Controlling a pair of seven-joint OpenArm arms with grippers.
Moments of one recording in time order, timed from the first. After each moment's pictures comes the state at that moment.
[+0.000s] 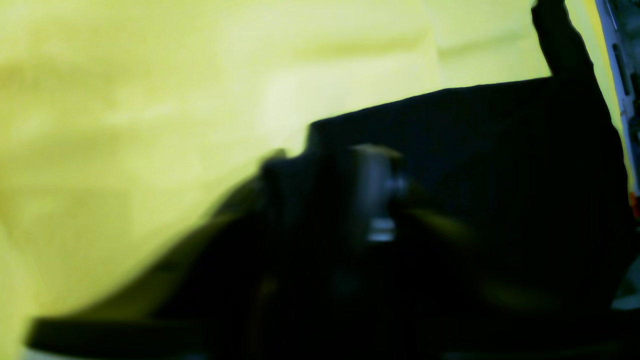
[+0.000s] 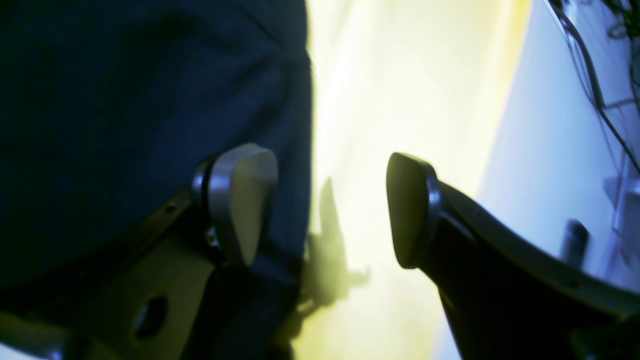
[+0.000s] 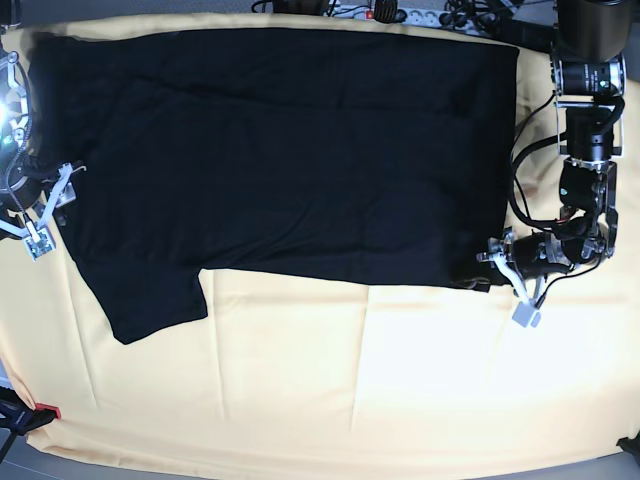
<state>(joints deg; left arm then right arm) -24.5 -29.4 5.1 52.3 -60.6 -36.3 55.2 -14.0 41.1 9.3 106.1 14.2 14.5 -46.6</state>
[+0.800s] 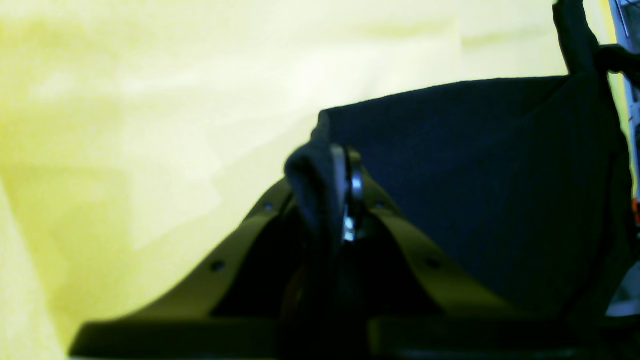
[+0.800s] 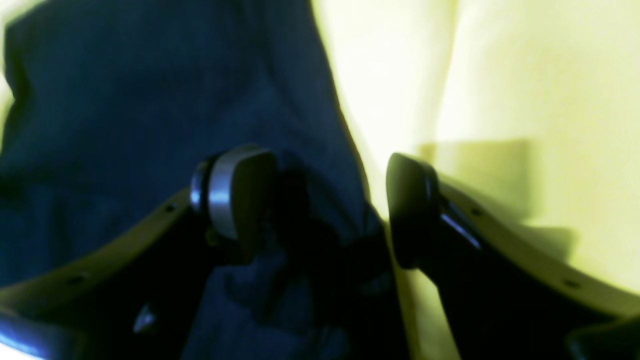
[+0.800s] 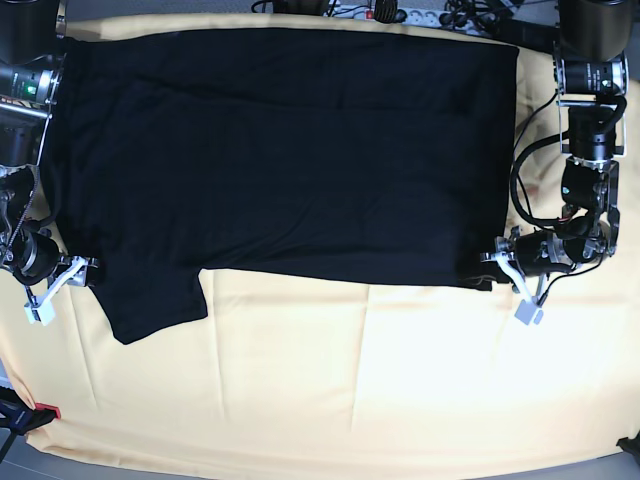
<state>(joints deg) -24.4 -29.7 5.1 52.3 -61.0 -34.8 55.2 25.3 30.7 9.7 49.3 32.5 33.7 -50.2</state>
